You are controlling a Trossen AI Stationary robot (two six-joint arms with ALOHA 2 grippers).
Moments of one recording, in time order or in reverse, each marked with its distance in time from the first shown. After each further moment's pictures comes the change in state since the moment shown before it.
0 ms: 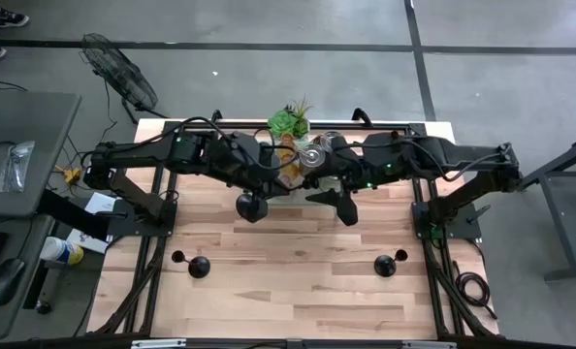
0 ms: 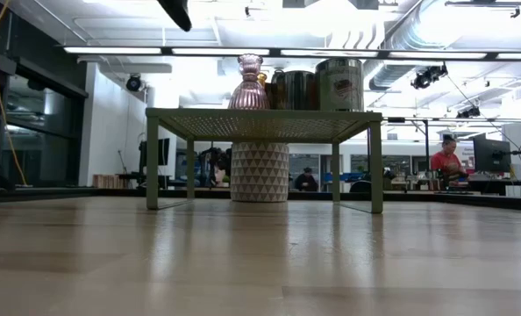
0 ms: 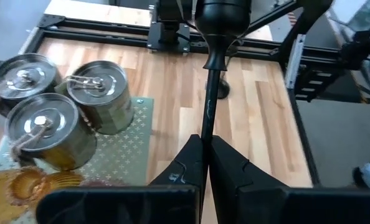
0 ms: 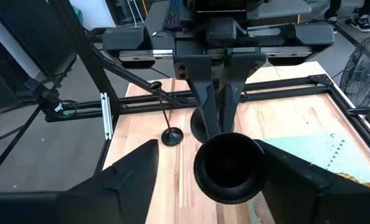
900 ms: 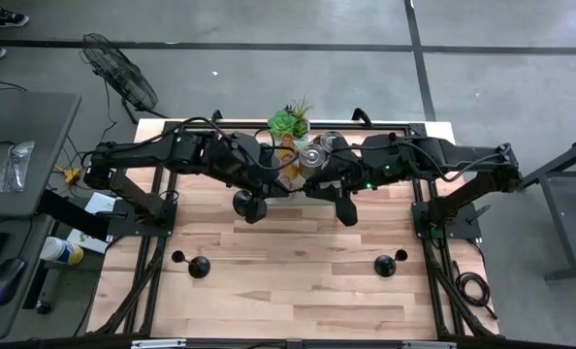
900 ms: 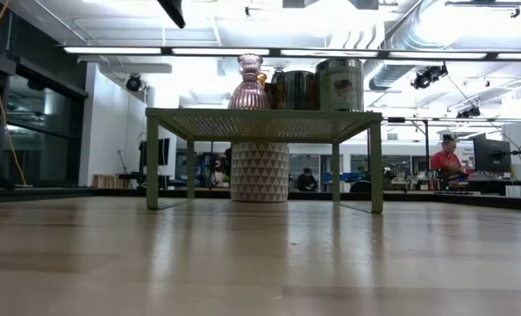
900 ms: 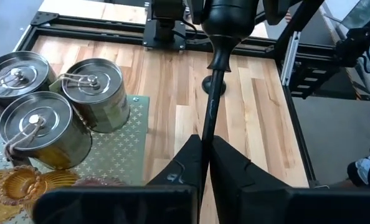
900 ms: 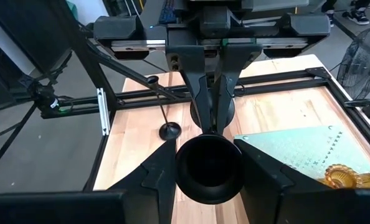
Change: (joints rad) left arm 0.000 0.001 0.000 -0.002 0.020 0.001; right arm 0.001 0.006 0.000 -0.023 0.018 0.009
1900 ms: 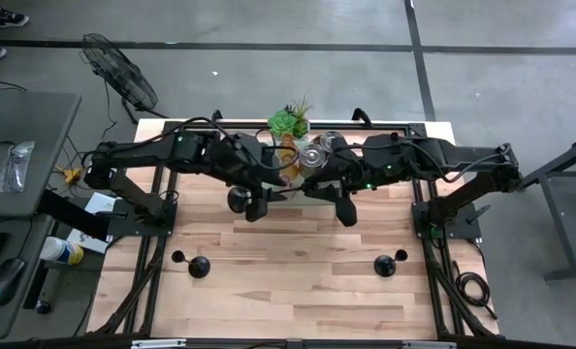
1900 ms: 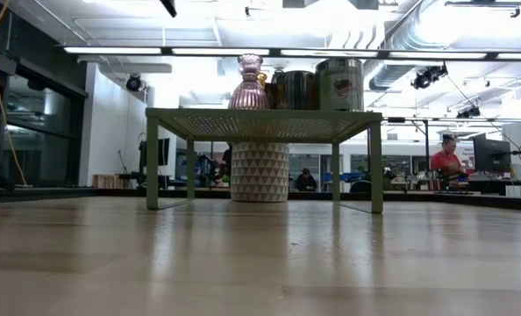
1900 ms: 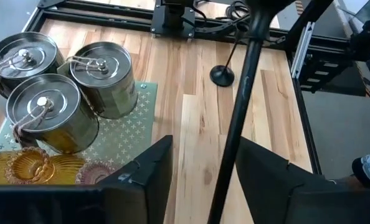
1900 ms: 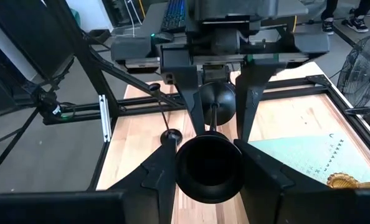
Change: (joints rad) left arm -0.001 0.001 0.000 -0.043 -0.008 -0.016; right arm 0.000 0.000 0.000 0.029 0.002 -0.001
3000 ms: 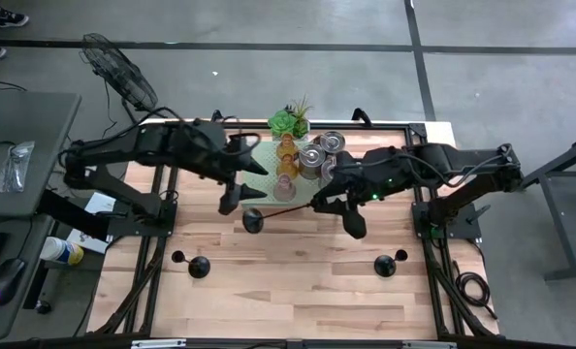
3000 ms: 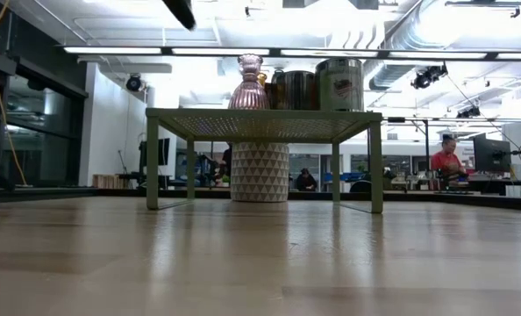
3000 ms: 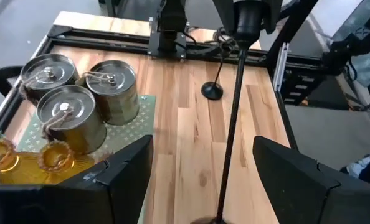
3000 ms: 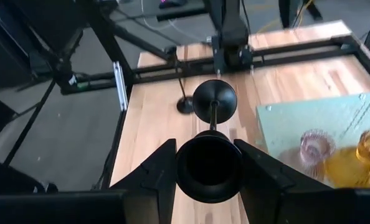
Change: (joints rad) left arm 0.022 -0.183 -0.097 0.024 0.038 0.029; right arm 0.060 -0.006 0.000 -0.128 -0.018 0.072
